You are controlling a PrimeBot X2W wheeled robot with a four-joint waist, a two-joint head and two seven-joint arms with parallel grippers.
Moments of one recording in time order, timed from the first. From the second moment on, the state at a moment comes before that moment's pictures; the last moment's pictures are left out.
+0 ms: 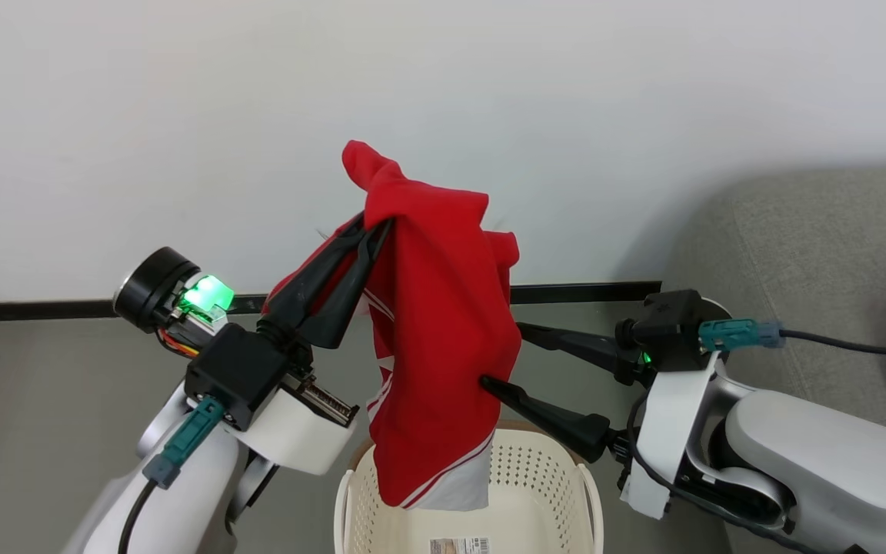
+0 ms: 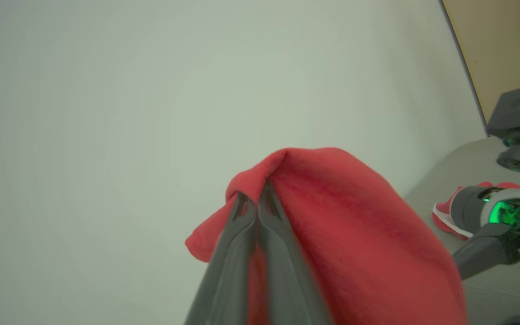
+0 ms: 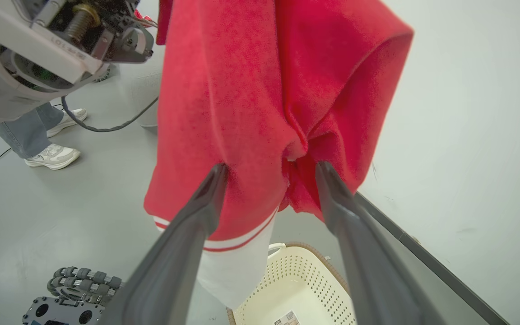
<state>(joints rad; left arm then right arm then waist) -0.45 0.22 -0.45 -0.11 -0.18 -0.05 -0.25 -0.74 -0.53 1.15 -0.08 0.83 0.13 -0.13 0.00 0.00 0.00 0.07</state>
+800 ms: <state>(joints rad) -0.49 0.14 -0.52 -0.01 -0.21 -0.07 -0.19 -0.86 -0.45 1.29 0.06 0.92 0.13 -0.16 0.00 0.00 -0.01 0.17</state>
